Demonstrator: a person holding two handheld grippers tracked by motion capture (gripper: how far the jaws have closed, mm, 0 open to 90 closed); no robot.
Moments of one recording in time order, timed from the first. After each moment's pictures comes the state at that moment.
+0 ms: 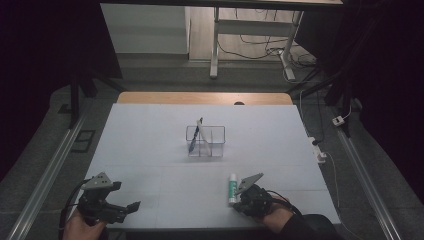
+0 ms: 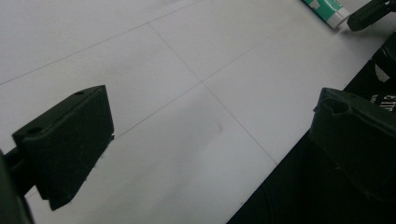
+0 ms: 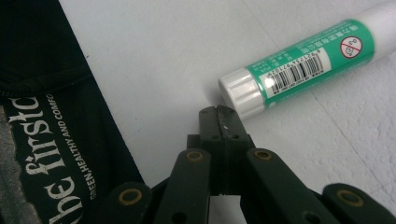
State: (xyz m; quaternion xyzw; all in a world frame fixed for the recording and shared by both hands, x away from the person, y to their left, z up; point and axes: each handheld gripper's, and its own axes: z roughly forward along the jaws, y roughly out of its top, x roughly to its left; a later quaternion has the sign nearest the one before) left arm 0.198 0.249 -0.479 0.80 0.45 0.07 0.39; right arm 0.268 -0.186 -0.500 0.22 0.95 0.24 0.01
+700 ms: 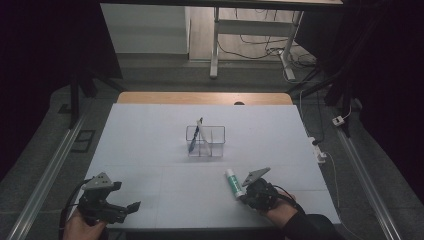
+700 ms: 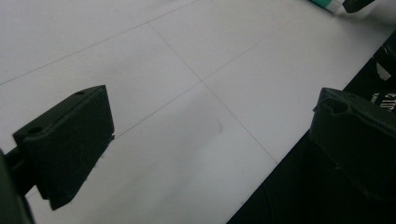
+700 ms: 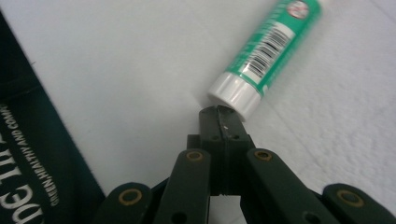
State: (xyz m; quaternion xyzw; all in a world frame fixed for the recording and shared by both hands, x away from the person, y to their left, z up) left arm 0.198 0.249 -0.479 0.80 0.44 0.07 0.39; right arm 0.285 -0.201 -0.498 0.26 0.93 0.23 0.05
